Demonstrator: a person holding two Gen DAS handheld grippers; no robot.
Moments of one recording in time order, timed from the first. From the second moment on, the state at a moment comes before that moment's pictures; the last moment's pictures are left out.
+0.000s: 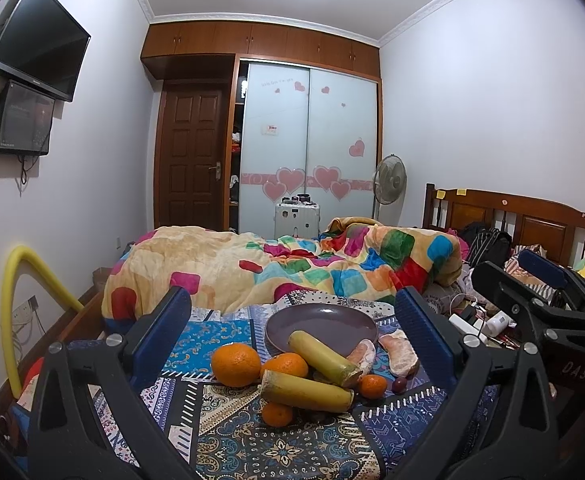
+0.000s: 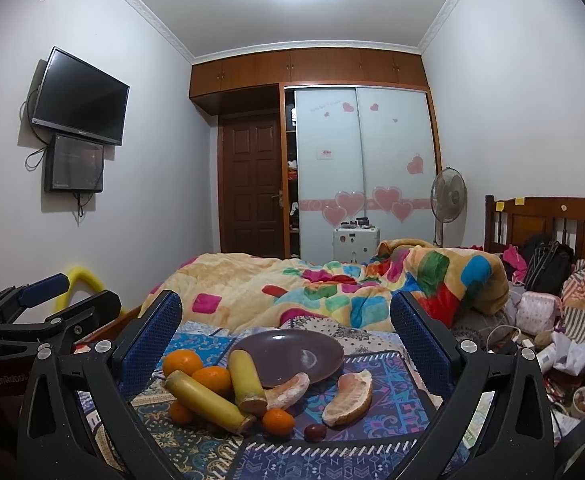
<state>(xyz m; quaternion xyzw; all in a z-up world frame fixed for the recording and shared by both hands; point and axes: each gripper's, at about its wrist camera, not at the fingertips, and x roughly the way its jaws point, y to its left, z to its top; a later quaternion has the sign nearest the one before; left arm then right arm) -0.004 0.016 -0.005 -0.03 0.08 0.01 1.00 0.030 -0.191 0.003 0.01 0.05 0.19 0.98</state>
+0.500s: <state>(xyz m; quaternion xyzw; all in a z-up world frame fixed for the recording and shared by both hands) 0.000 0.016 -0.010 -0.03 0.09 0.01 1.00 0.037 -0.192 -0.002 0.01 0.05 0.19 0.98</state>
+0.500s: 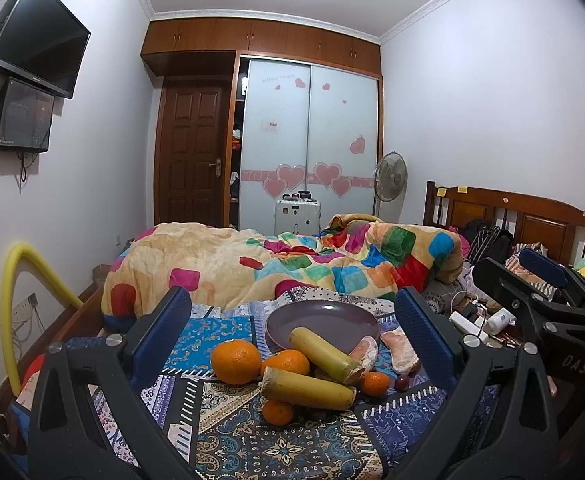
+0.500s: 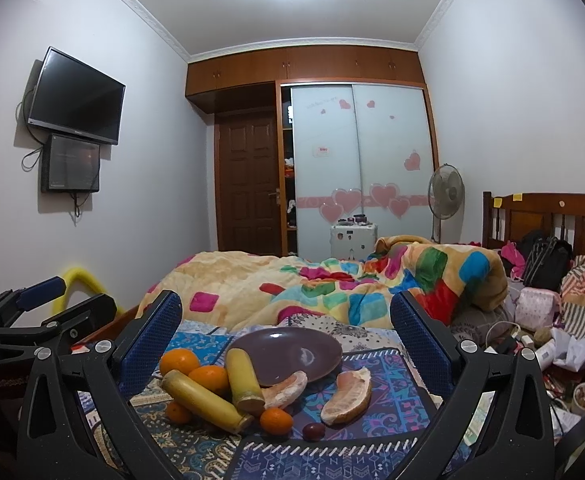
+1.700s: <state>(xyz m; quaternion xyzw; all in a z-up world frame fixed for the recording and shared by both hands) 0.184 0.102 -0.105 -0.03 0.38 0.04 0.92 0.206 -0.205 -0.112 -0.10 0.37 0.18 0.90</state>
